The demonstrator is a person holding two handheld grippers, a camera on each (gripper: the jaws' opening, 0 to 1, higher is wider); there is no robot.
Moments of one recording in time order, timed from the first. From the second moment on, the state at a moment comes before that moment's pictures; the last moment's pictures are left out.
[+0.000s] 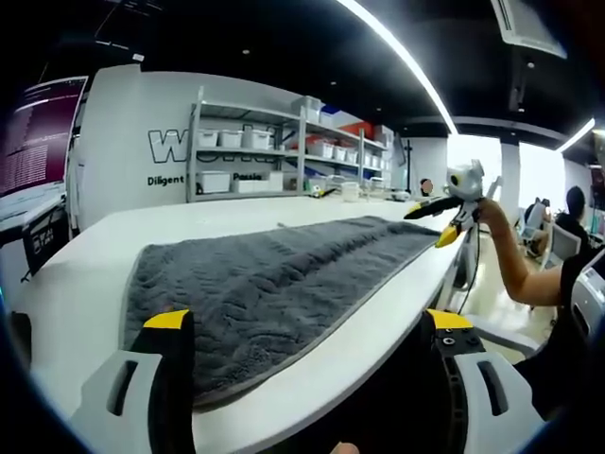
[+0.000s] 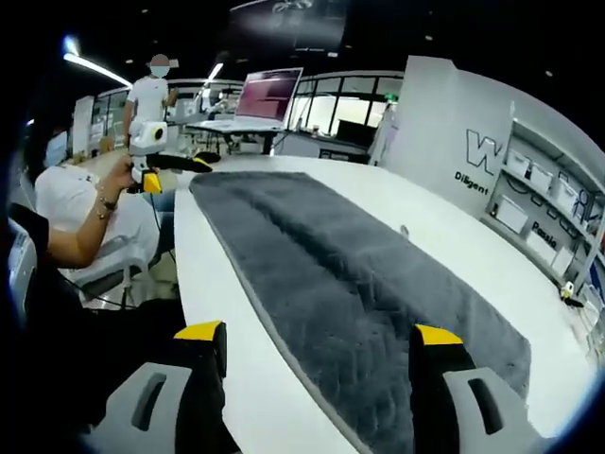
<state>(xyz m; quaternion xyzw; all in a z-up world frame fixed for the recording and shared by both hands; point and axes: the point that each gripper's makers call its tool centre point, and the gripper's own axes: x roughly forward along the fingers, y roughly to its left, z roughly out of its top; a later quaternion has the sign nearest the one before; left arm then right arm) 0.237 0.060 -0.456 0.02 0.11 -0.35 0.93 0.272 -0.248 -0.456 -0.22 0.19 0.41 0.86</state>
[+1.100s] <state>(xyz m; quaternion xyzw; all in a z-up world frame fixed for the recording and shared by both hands) 0.234 0.071 -0.459 0.01 0.11 -0.34 0.93 0.258 -0.193 -0.498 -0.21 0.25 0.52 0.79</state>
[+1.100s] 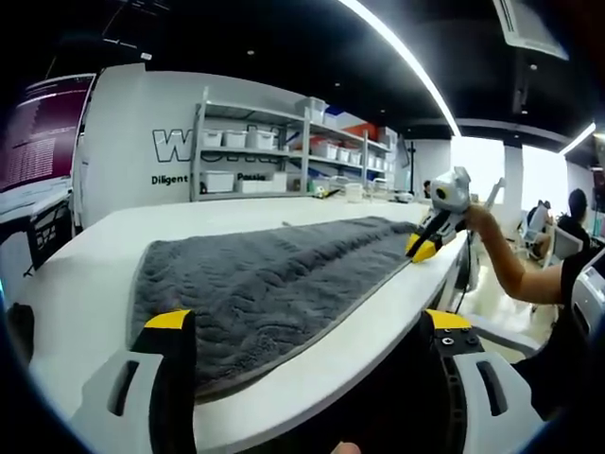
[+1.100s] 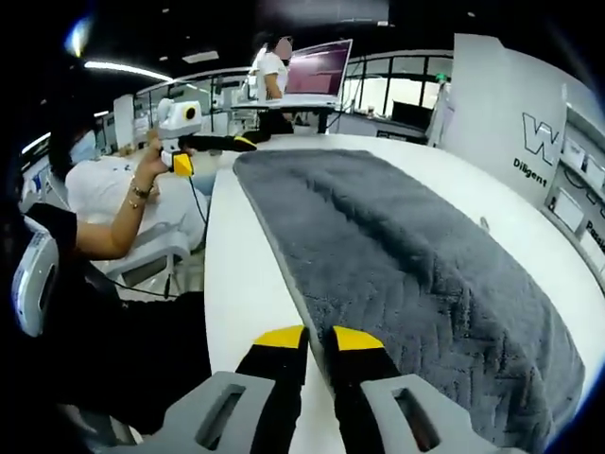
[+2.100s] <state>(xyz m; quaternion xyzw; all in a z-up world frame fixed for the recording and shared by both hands) 0.232 0.068 -0.461 0.02 0.11 -0.34 0.93 0.233 -0.187 -0.498 -0.18 0.26 0.55 0.77</state>
